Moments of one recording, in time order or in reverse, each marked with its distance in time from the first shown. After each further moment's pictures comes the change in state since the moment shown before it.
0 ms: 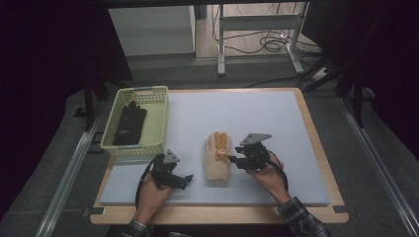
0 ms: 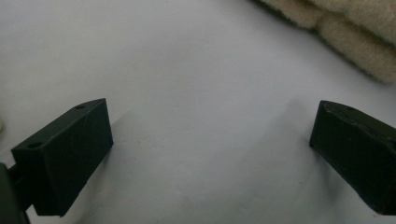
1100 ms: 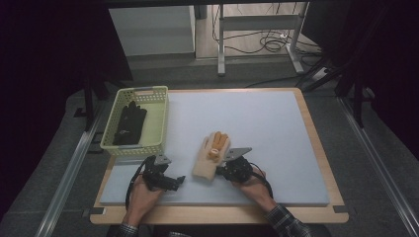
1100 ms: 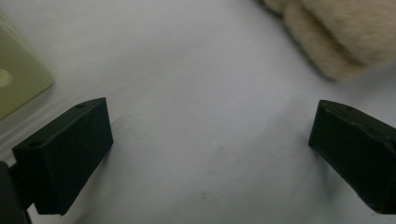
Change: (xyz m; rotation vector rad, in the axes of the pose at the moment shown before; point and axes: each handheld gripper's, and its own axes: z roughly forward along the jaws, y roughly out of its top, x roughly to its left) left arm 0.013 -0.016 -0.017 0.019 0.014 -0.017; right arm 0.041 -0.014 0.048 0.020 0.181 -0.074
